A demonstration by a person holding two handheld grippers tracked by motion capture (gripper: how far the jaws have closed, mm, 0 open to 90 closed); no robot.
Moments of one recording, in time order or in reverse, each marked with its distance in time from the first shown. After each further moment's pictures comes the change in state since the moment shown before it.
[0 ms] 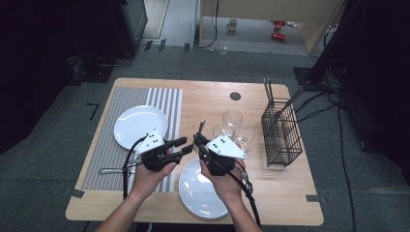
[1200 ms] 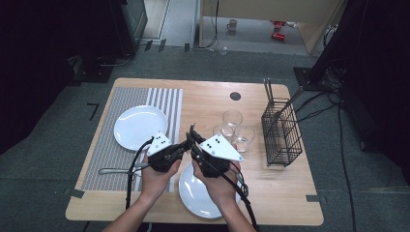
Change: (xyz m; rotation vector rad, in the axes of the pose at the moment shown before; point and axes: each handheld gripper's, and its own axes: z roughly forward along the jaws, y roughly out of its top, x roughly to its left) left arm -0.008 -0.014 0.020 0.043 0.130 -0.047; right arm 0.023 0.024 -0.009 -0.044 -0.002 0.011
